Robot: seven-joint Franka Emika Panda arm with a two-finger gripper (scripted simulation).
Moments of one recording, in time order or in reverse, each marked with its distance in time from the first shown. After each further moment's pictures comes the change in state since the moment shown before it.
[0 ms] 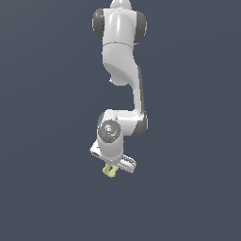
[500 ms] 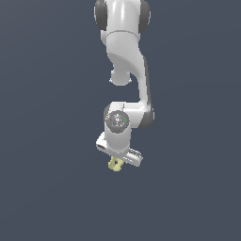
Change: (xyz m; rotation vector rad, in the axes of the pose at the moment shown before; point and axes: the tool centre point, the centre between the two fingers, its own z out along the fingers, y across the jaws) arm -0.026 -0.015 -0.024 0.000 0.000 0.000
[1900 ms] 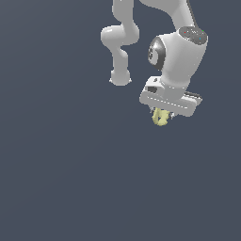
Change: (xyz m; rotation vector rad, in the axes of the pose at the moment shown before) arm -0.187 -0.115 -0.177 0.001 0.002 -0.002
